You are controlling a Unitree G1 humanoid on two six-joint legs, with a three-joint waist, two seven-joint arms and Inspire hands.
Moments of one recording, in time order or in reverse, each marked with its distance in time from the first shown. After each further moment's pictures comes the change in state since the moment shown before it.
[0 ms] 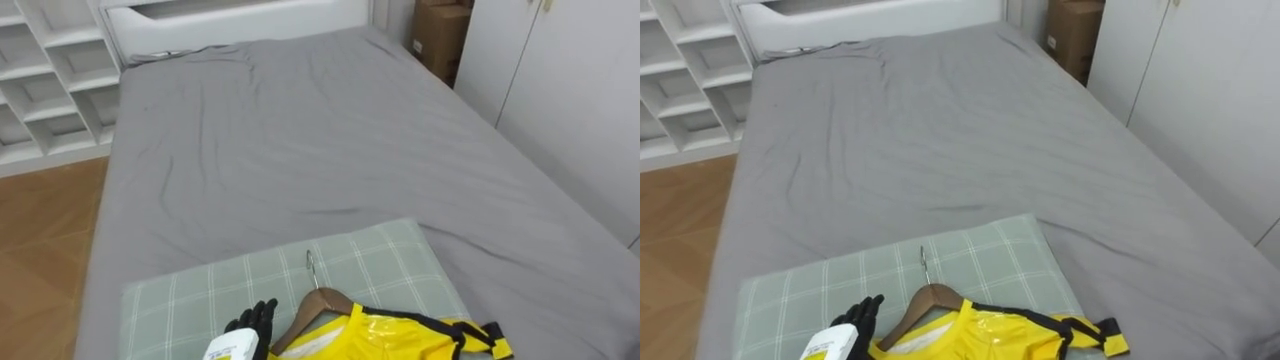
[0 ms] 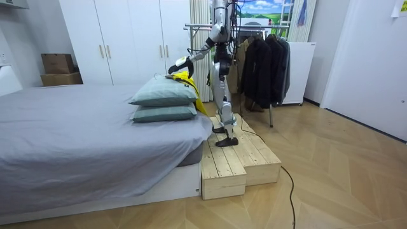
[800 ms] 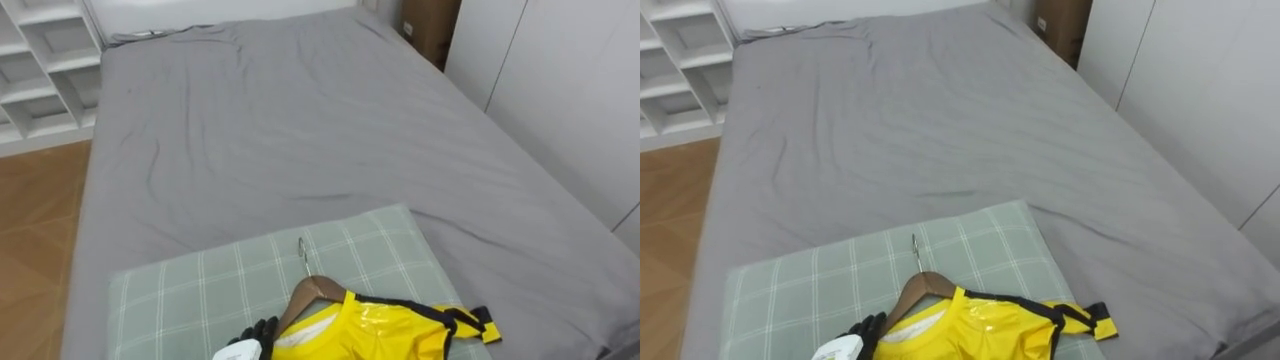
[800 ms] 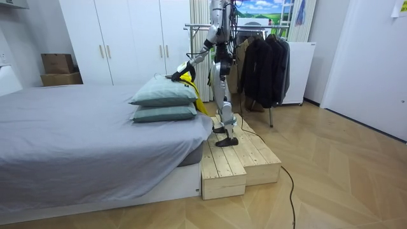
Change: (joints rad) left arm -0.091 -0.047 0.035 0.174 -0.005 0.005 -0.042; right arm -0.028 0.001 0.002 0.014 0.006 0.012 0.026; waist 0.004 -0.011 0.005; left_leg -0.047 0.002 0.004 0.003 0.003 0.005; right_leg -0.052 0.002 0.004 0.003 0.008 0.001
